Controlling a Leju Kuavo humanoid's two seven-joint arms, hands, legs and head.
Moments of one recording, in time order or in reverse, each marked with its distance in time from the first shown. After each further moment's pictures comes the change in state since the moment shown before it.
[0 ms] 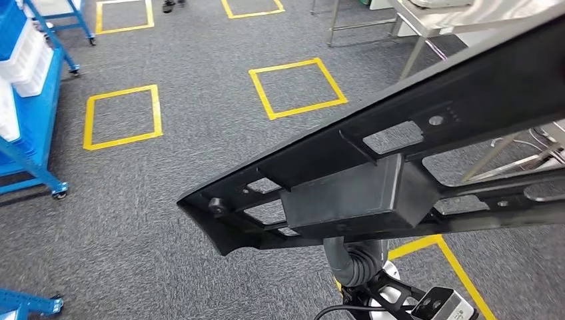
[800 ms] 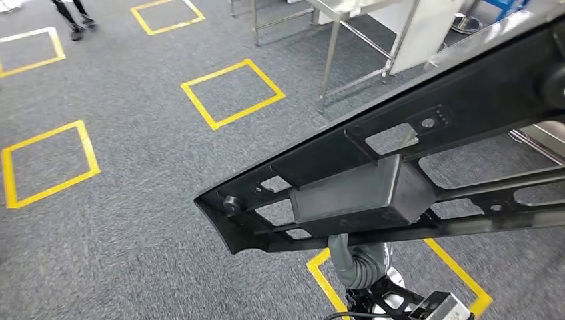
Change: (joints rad) left arm 0.001 0.005 0.001 0.000 0.017 -0.048 -0.006; right arm 0.032 -0.042 0.016 0.000 0.018 -0.065 0.000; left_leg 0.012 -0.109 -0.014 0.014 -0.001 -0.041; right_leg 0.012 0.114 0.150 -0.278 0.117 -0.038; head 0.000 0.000
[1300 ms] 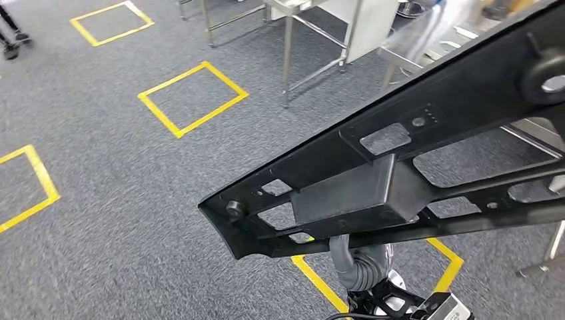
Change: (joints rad) left arm 0.000 0.002 0.000 0.000 -0.004 -0.006 -0.023; right arm 0.012 -0.020 0.007 -0.003 -0.026 -0.019 0.000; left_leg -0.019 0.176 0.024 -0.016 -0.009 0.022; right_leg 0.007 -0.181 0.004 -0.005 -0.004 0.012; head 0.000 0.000
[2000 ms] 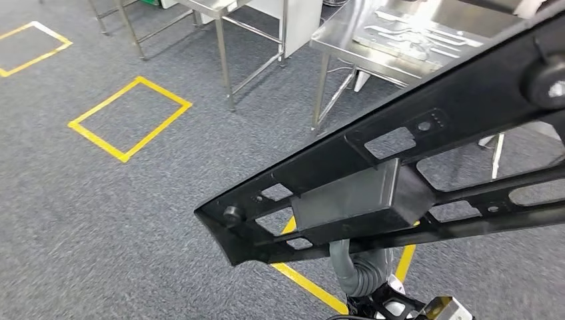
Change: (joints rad) left arm -0.003 -0.003 -0.001 0.001 0.005 0.033 0.039; right arm 0.018 0.010 -0.003 -0.008 -0.008 0.041 0.000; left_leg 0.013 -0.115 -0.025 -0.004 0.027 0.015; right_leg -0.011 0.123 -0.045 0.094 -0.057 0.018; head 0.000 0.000
